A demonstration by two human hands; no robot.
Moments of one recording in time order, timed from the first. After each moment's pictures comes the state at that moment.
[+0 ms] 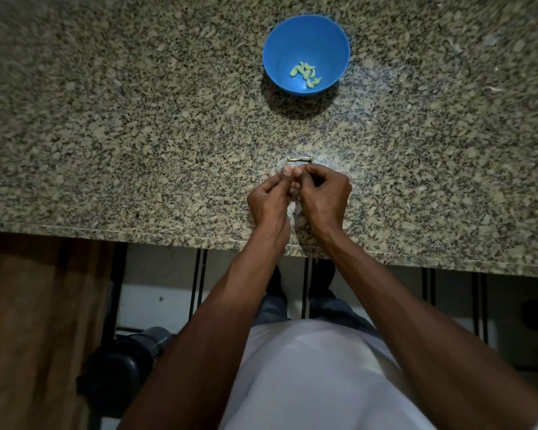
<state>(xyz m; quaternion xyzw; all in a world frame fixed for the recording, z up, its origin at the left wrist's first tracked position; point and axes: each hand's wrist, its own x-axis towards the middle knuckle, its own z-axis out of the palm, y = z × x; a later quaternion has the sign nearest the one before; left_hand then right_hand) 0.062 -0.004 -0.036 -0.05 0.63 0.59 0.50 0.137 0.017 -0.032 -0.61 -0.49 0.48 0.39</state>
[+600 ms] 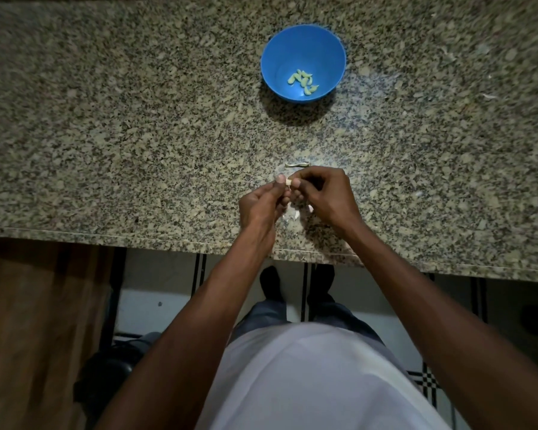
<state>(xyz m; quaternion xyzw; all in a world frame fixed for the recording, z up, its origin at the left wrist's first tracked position) 0.039 -0.012 -0.032 -0.03 0.65 0.53 0.54 0.169 0.045 -0.027 -0.52 -0.61 0.54 0.24</state>
